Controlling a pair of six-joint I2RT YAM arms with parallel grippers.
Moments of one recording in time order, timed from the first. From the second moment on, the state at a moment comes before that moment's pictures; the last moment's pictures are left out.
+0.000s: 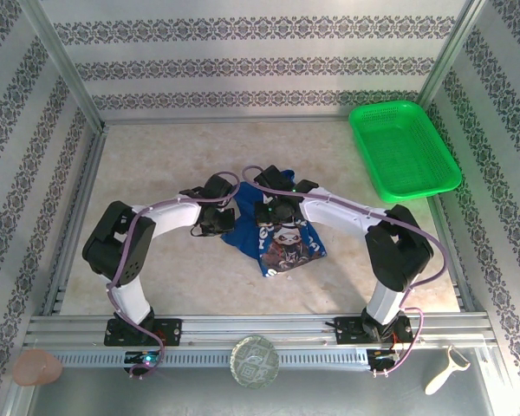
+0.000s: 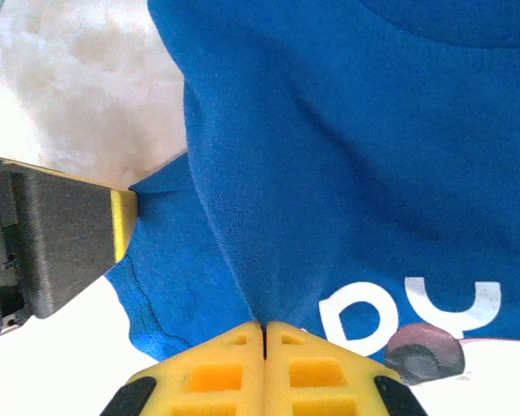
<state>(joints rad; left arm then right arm) -0.49 1.78 1.02 -0.46 0.14 -0.66 0.71 1.74 1.23 -0.59 -0.11 0.60</state>
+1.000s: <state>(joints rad) -0.62 1.88 0.77 0.55 0.34 -1.11 0.62 1.61 1.07 -0.36 -0.22 0.79</state>
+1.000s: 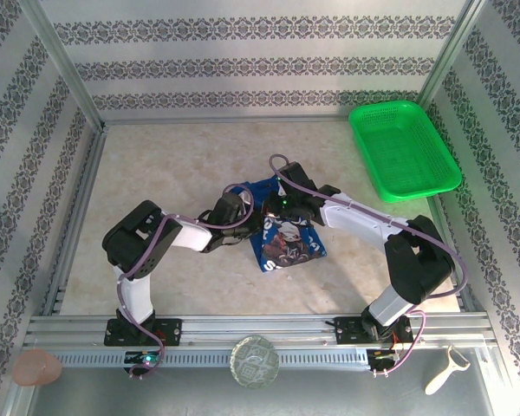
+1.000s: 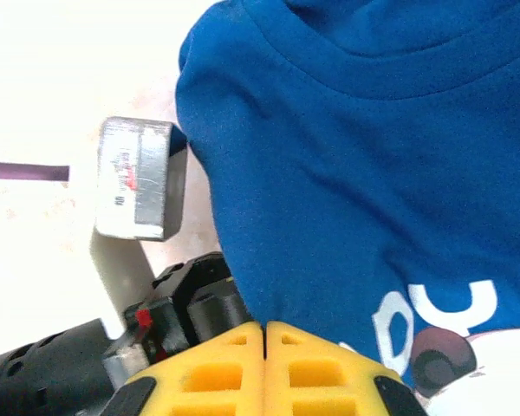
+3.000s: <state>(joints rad) -0.50 1.82 0.94 0.14 0.36 -0.82 0.59 1.05 0.37 -0.24 -0.16 1.14</state>
